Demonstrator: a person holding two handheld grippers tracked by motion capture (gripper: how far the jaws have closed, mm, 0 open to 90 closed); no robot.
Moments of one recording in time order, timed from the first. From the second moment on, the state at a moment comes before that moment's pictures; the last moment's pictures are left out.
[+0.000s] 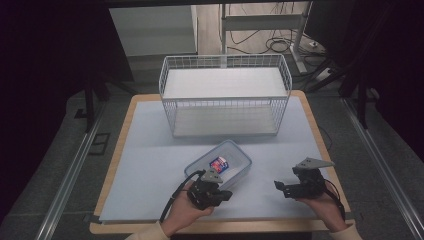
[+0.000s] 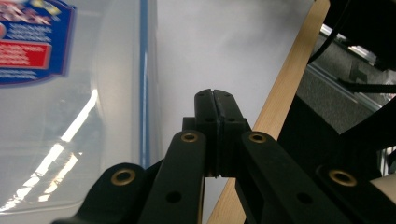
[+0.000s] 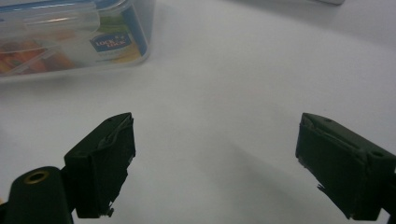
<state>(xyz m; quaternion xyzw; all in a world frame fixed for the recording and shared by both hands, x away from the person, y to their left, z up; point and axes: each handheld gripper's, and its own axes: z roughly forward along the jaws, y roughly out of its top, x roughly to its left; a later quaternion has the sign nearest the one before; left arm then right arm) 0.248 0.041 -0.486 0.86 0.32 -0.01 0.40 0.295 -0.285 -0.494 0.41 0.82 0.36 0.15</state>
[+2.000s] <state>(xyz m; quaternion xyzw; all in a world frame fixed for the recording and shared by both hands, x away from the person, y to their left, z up) 0.262 0.103 -0.510 0.85 0.39 0.03 0.34 0.296 -0.284 -0.497 0.41 0.83 0.36 0.14</state>
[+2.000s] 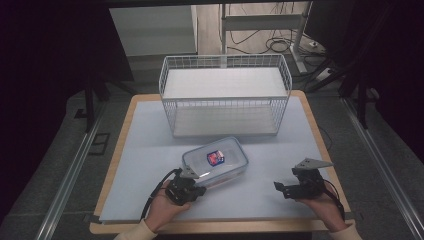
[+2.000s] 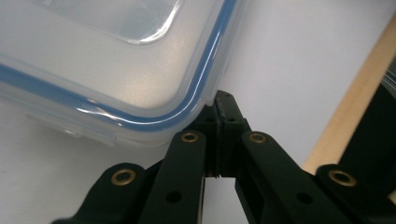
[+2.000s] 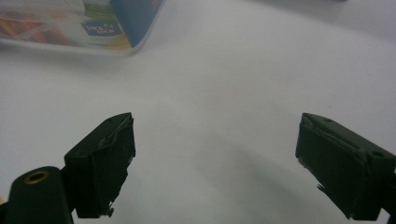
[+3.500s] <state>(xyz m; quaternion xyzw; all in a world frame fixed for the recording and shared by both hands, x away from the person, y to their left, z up) 0.278 0.151 -0.495 0.81 0.44 0.04 0.38 0.297 -0.286 -0.497 0.41 0.83 0.36 0.14</state>
